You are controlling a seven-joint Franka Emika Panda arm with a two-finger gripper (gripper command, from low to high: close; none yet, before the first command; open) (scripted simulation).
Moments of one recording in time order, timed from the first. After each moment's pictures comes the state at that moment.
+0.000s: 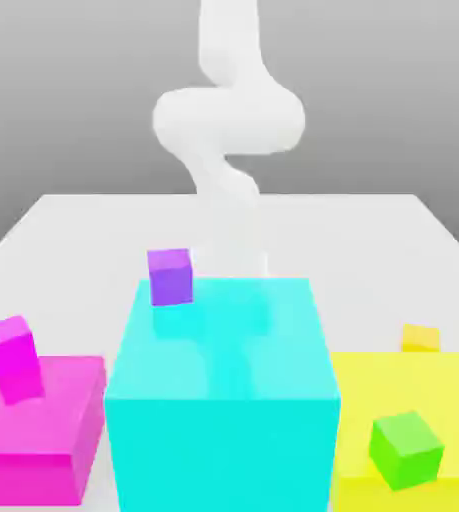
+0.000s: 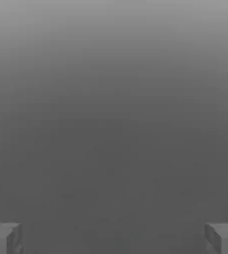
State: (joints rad) arm 0.07 -0.75 -0.01 -2.33 0.00 2.33 0.69
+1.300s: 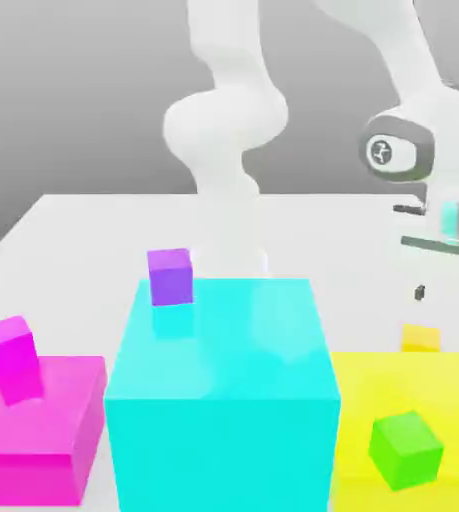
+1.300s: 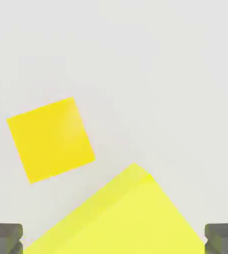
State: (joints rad) arm 0.89 -0.01 0.01 -2.77 0.02 2.80 -1.02
